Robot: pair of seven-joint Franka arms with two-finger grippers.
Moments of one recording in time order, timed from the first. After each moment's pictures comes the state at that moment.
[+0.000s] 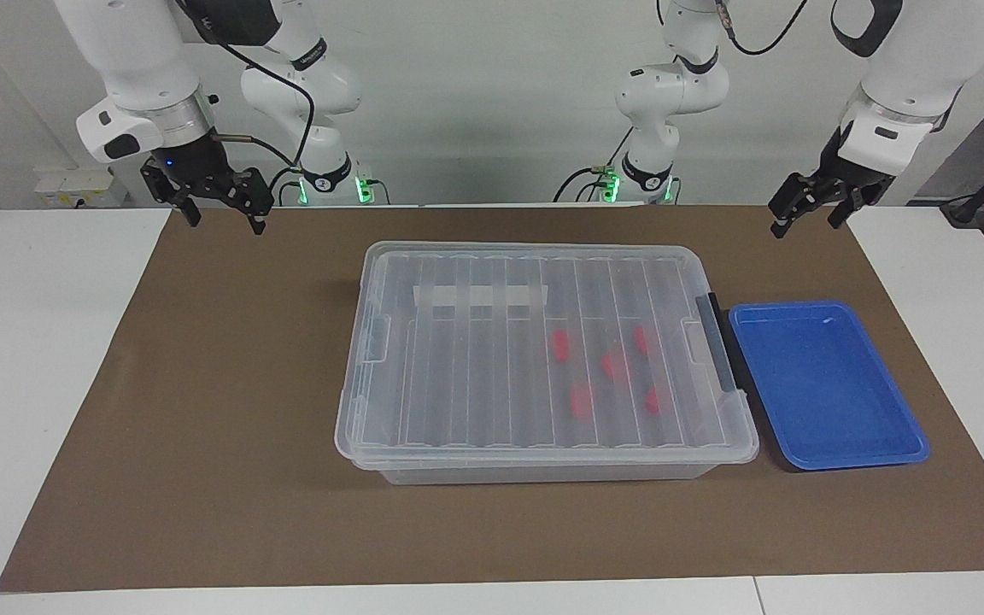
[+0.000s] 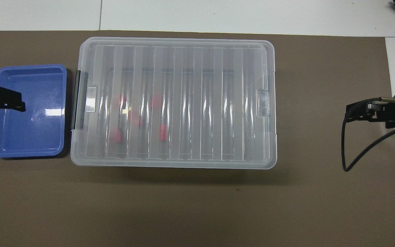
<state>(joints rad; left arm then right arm) 0.07 -0.02 -0.10 -1.57 -0.01 1.56 -0.15 -0.04 -0.07 0.08 -1.65 -0.03 1.57 0.22</state>
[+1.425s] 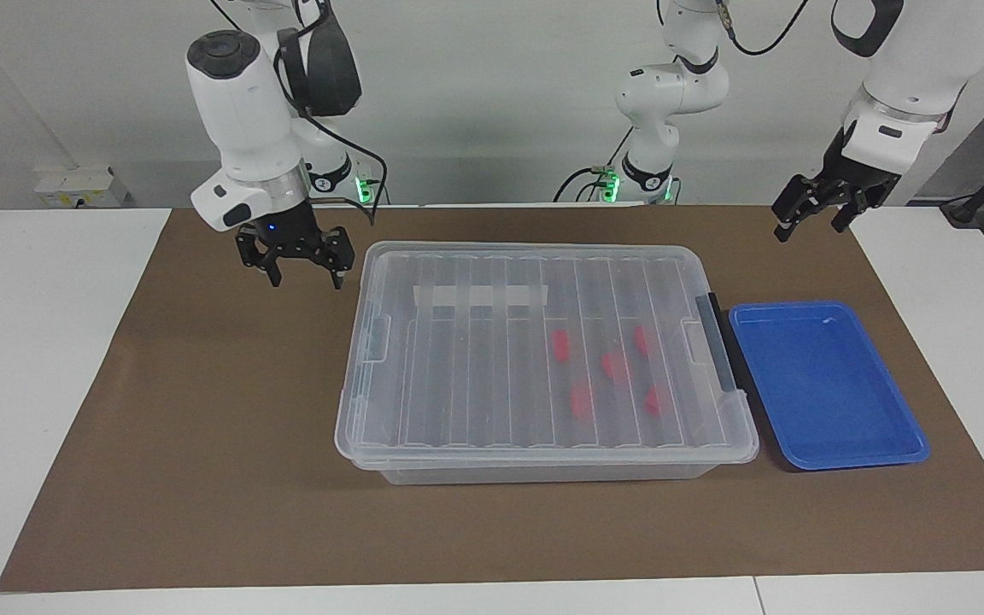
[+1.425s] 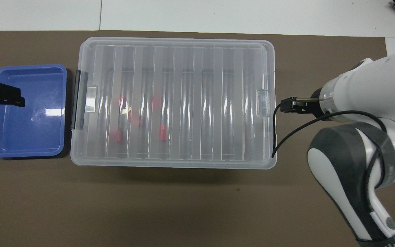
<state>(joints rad) 0.07 -0.02 -0.10 -1.58 -0.01 1.62 -0.15 0.13 0.03 0.10 -1.82 -0.03 1.93 0.33</state>
